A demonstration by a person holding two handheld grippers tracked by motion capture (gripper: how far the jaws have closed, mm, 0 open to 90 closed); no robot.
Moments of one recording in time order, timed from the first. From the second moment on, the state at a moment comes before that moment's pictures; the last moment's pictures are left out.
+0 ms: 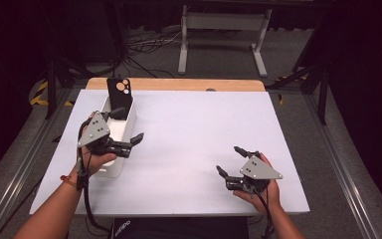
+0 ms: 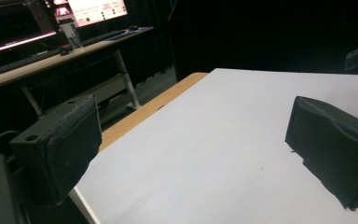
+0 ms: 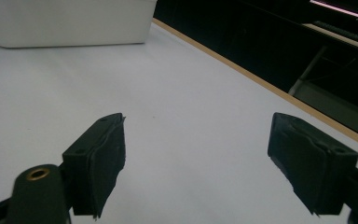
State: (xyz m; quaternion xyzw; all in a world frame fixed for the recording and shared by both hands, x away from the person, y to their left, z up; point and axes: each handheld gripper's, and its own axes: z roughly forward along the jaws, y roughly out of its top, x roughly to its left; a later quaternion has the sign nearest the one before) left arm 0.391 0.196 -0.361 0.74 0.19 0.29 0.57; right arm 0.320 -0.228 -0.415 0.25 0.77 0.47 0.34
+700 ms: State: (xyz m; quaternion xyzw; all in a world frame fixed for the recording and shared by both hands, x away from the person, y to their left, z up) left arm 0.368 0.181 -0.370 0.76 0.16 0.28 0.57; right arm 0.317 -0.223 -0.418 0.24 0.78 0.47 0.34
